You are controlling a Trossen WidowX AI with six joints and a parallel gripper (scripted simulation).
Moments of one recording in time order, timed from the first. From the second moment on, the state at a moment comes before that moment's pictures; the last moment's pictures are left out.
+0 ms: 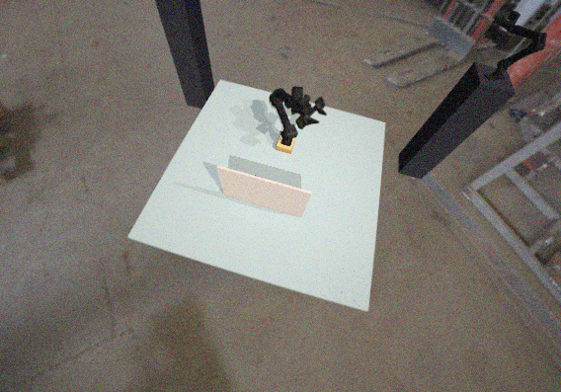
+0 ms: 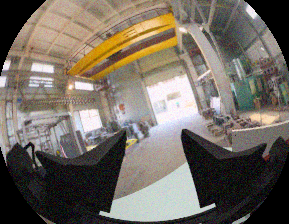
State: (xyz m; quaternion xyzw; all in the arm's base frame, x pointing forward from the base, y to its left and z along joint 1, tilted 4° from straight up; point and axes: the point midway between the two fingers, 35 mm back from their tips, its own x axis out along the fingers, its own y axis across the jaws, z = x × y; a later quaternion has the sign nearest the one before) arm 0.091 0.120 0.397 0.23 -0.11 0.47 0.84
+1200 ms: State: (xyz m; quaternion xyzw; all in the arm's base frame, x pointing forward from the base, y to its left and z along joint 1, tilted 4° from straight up) arm 0.201 -0.014 0.213 0.53 0.00 0.00 0.85
